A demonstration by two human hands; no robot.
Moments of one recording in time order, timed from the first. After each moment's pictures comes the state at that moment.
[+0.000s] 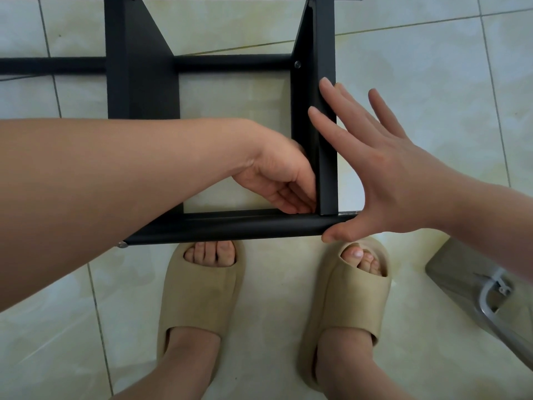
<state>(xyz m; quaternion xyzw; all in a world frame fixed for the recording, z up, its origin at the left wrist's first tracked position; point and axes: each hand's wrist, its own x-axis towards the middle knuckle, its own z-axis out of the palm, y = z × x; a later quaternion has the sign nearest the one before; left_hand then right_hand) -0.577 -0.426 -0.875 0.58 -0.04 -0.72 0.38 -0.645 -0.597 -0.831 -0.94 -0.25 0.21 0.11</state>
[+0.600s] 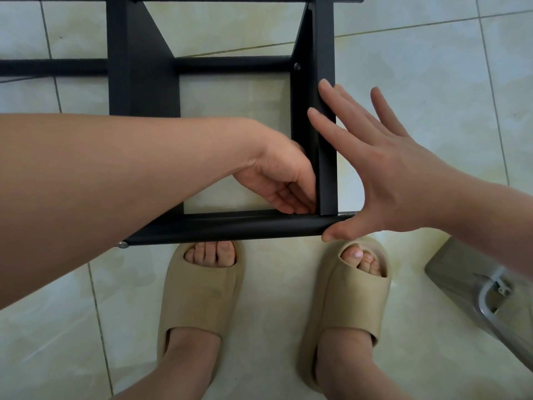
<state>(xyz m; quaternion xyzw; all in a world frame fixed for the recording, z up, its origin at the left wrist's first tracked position) -0.575 -0.428 -0.876 0.58 -0.04 -0.74 0.35 -0.643 -0.597 -0.829 -0.94 -0.25 0.21 0.10</state>
